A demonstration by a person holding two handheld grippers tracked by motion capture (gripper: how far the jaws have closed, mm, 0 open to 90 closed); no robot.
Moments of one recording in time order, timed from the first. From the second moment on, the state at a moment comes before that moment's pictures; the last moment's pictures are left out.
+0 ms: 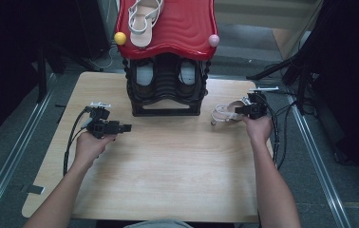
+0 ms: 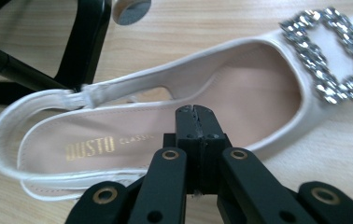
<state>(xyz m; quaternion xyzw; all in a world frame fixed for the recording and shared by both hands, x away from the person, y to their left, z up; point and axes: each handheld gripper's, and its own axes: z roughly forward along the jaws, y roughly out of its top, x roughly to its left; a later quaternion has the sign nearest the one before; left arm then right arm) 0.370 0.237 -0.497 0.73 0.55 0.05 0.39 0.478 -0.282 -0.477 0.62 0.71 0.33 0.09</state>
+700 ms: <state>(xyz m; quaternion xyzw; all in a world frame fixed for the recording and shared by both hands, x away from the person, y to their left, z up) 0.370 0.238 -0.498 0.74 0.55 0.05 0.39 0.477 -0.256 -0.465 0.60 0.71 0.36 0.08</state>
